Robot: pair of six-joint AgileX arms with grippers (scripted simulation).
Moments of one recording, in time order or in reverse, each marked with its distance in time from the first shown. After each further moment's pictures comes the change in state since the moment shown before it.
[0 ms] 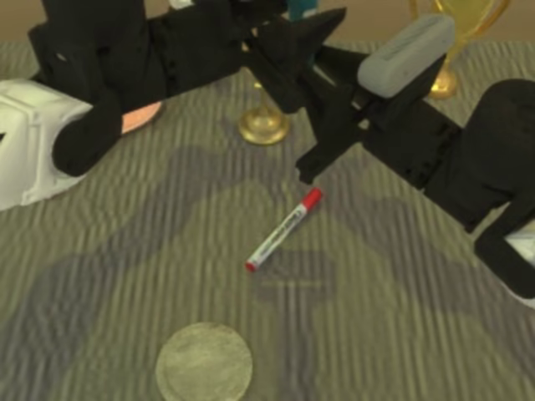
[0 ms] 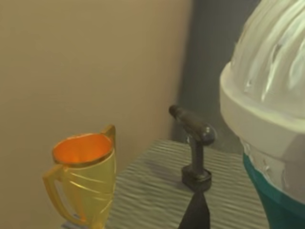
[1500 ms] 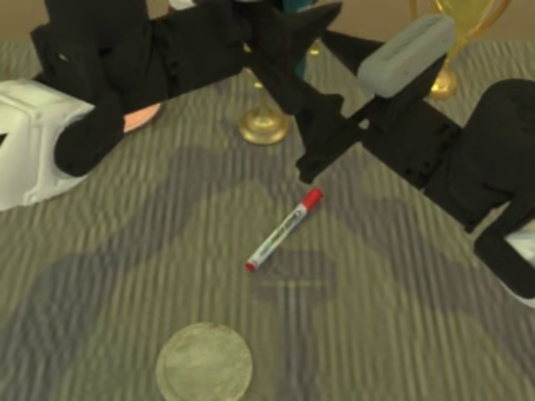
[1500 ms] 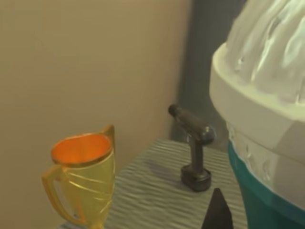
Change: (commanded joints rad) left arm 0.000 0.000 0.000 0.000 0.000 0.000; right arm 0.000 0.000 0.000 0.000 0.000 0.000
